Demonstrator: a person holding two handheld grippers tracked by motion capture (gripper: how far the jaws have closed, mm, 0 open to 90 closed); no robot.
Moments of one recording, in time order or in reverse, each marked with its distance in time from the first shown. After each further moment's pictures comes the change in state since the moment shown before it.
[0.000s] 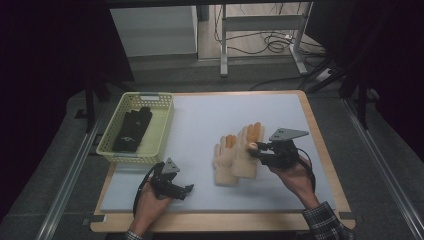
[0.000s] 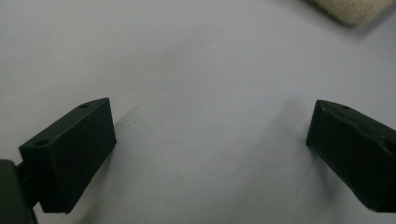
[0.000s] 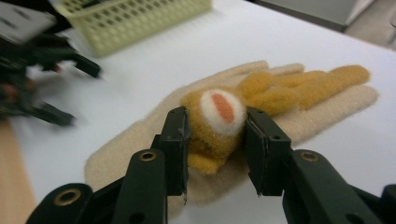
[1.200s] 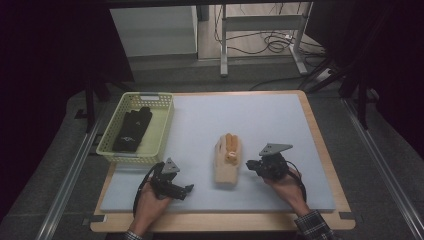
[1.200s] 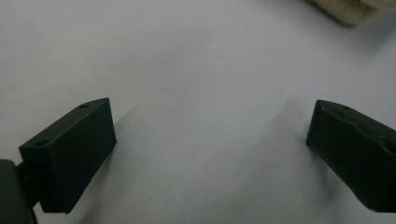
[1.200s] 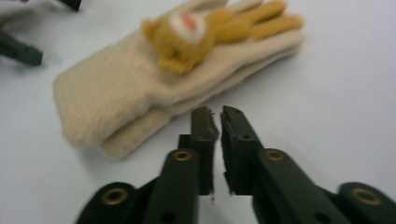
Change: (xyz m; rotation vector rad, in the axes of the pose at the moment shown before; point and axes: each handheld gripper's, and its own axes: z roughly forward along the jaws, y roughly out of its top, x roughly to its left) left arm 0.000 0.000 0.000 0.001 -0.001 -0.001; right arm -0.002 -0.061 0.045 0.139 0.030 0.014
